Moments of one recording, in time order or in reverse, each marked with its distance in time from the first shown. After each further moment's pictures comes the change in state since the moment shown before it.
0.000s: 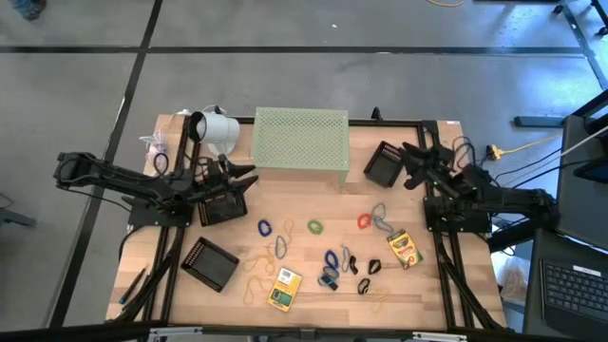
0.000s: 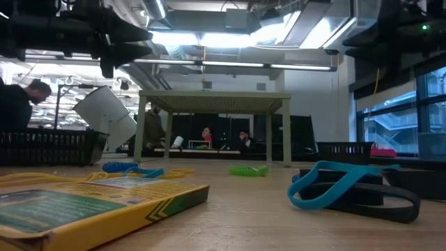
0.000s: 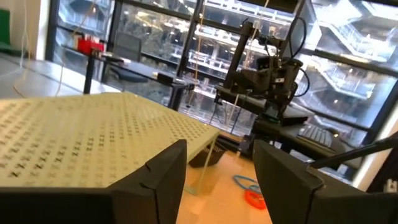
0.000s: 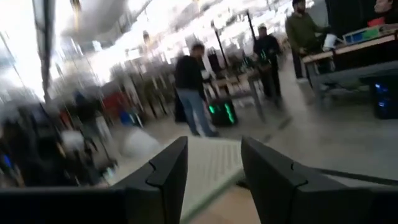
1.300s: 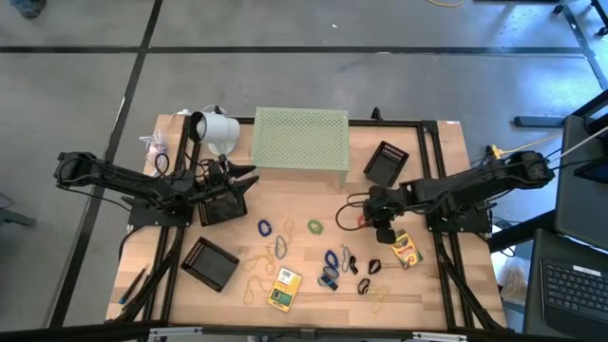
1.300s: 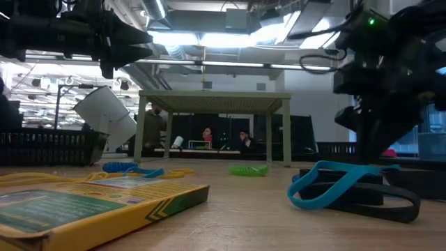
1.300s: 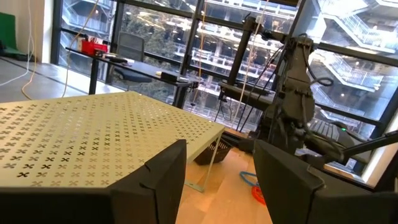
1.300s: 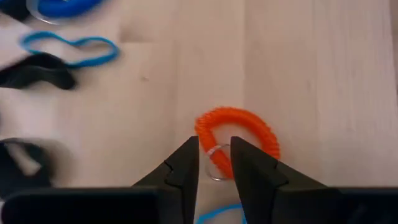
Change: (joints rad) left arm 0.000 0.007 0.000 -0.006 -0.009 0.041; right arm 0.148 1.112 0.297 -0.425 -0.725 -0.119
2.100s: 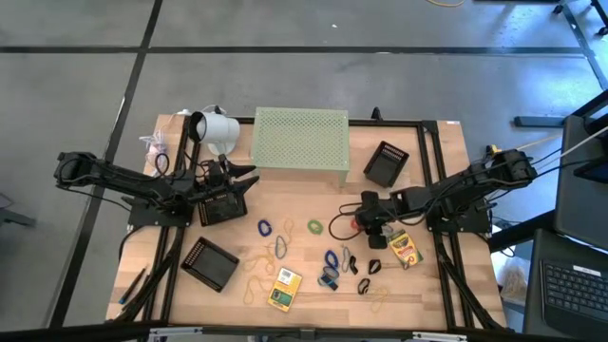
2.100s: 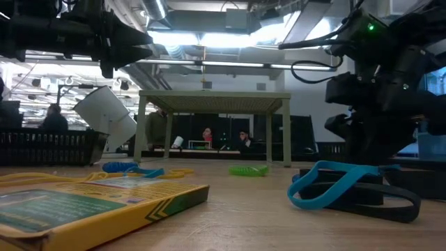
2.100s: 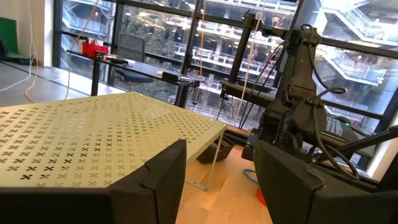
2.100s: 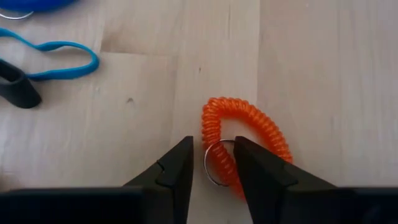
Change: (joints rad) left arm 0.000 0.000 0.000 -0.007 0.000 0.026; right arm 0.058 0.173 0.003 0.175 0.103 -0.018
